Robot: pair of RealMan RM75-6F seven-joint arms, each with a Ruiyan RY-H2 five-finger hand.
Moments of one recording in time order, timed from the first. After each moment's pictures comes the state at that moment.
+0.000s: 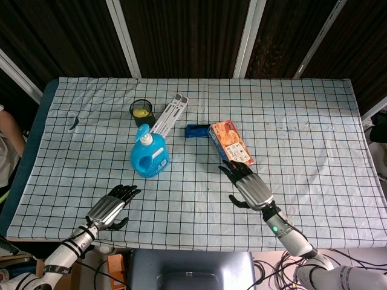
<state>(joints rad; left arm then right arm) -0.51 -1.28 -0.04 -1.75 1.32 0.86 0.26 0.50 -1.46 0.14 -1.56 -1.52 1.04 -0.17</state>
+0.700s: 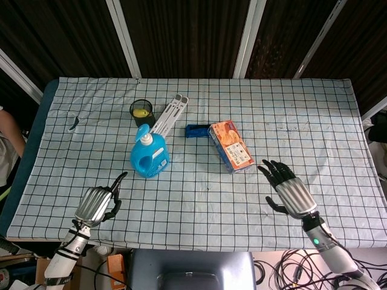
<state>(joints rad) -0.40 -1.42 -0.04 -1.66 1.44 1.30 0.26 0.35 -1.22 0.01 -1.61 -1.60 1.28 -0.09</state>
